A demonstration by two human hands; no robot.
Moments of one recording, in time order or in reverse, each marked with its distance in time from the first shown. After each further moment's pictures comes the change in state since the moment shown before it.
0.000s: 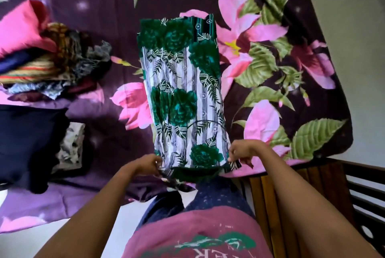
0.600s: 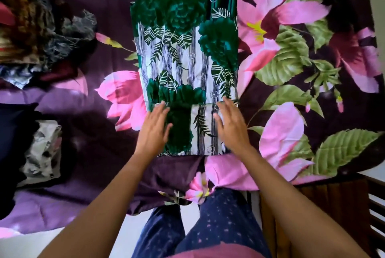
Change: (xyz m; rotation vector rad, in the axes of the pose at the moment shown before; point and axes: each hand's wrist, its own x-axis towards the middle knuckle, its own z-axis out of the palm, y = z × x) left_hand 0.097 0.007 -0.046 0.024 0.937 0.217; right_hand 0.120 -0.052 -0.026 -0.104 1.260 -0.457
